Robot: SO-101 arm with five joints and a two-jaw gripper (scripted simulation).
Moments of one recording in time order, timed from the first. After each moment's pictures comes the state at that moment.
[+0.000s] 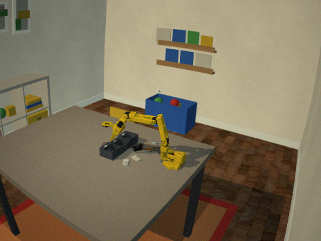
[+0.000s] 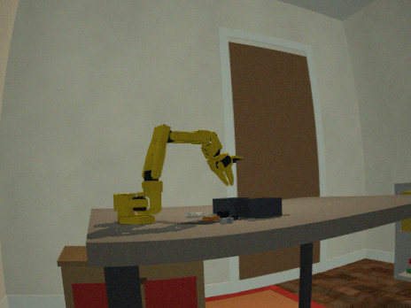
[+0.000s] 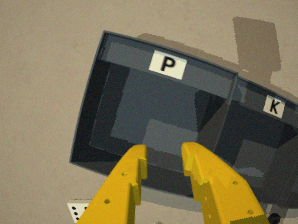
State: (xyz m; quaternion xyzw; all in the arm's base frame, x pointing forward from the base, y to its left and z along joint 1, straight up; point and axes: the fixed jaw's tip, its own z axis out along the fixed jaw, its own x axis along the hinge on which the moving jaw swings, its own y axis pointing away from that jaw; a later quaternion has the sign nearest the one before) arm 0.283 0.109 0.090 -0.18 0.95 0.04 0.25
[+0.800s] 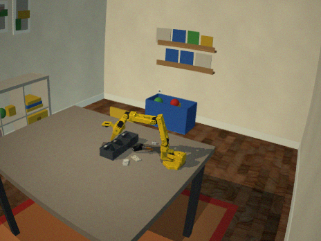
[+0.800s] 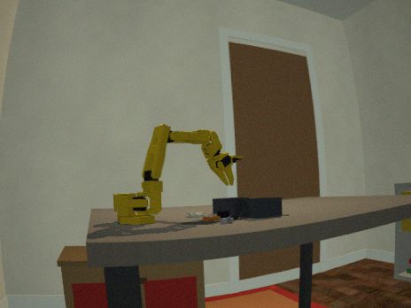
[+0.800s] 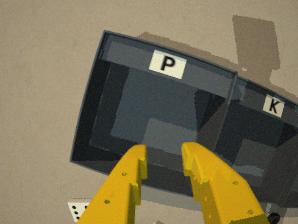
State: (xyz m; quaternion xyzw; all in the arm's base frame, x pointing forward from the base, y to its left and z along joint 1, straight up) arm 0.283 0.109 0.090 -0.18 0.95 0.04 0.25
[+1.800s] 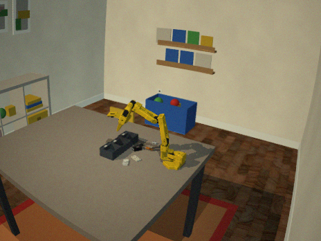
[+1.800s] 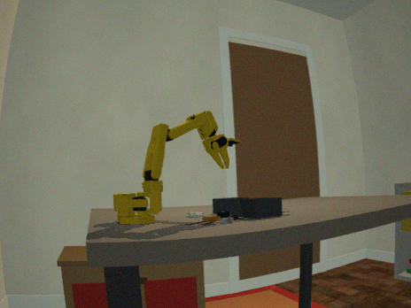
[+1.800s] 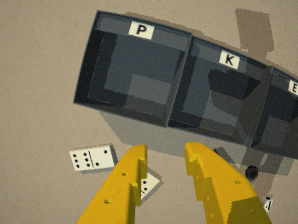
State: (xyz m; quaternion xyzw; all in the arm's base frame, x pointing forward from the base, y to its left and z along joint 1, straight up) arm 0.260 0.086 0.141 -0.16 0.96 0.03 0.22
